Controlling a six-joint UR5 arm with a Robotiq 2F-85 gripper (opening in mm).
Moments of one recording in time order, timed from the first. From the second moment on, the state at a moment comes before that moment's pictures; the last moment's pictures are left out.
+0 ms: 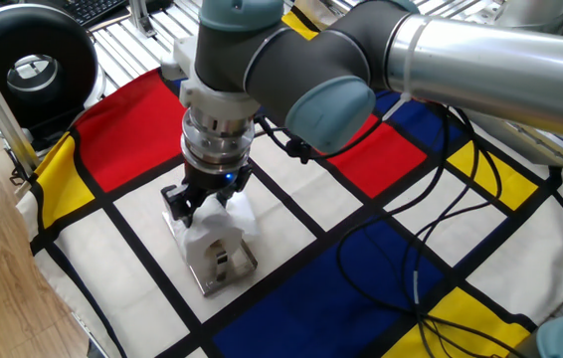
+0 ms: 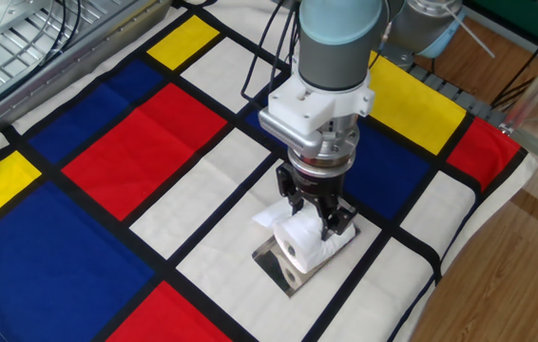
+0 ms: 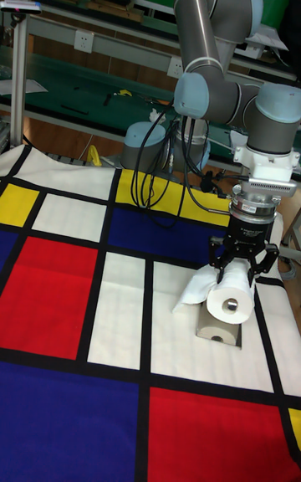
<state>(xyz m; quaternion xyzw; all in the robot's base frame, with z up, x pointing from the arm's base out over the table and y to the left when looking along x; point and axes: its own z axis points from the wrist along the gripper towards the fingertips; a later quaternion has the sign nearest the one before) 0.504 0.224 0.081 0.05 0.99 0.08 0.07</state>
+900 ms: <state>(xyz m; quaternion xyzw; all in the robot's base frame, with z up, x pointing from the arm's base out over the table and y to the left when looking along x) 0.503 0.234 0.081 0.03 0.99 0.09 0.07</state>
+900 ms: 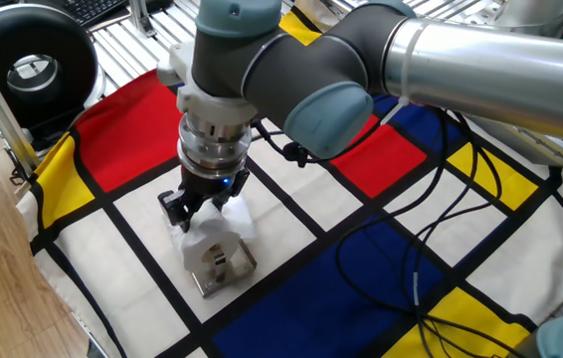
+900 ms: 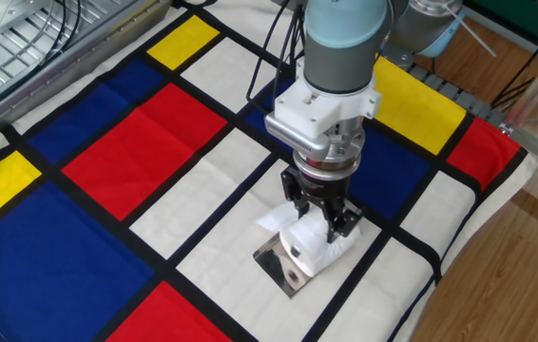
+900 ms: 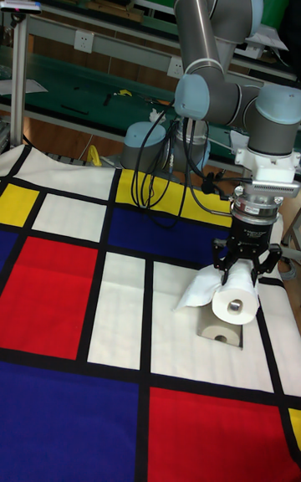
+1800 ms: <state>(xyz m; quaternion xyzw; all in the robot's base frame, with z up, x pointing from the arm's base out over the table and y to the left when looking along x) 0.508 0.234 0.084 0.00 0.99 0.10 0.08</state>
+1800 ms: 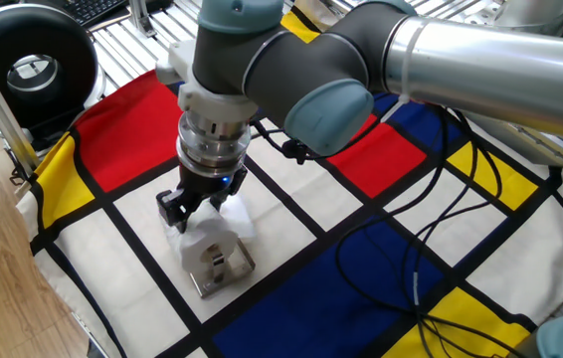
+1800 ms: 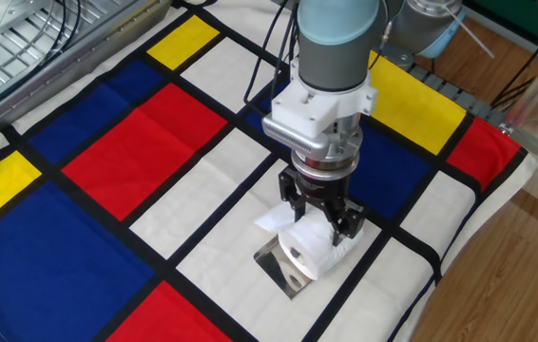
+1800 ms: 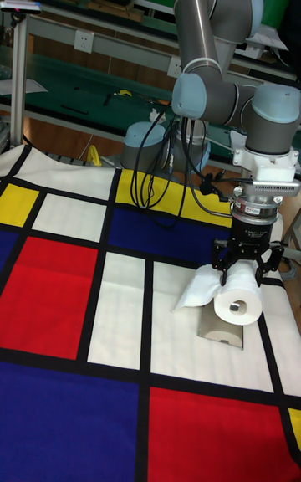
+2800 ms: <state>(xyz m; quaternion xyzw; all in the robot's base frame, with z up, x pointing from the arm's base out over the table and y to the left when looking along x) 0.514 0.231 0.085 0.00 0.99 0.10 0.08</state>
